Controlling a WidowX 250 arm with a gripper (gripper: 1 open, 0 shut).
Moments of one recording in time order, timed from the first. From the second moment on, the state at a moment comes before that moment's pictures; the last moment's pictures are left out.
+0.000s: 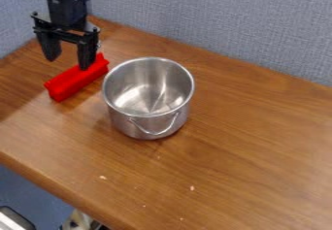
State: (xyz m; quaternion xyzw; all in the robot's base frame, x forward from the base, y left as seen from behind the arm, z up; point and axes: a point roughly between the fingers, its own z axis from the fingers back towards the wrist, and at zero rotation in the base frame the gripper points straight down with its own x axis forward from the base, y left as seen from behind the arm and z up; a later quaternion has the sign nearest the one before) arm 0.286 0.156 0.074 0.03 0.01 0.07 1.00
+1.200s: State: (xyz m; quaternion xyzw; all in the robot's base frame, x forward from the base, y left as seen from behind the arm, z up) arm 0.290 0.146 0.064 0.03 0.00 0.02 1.00
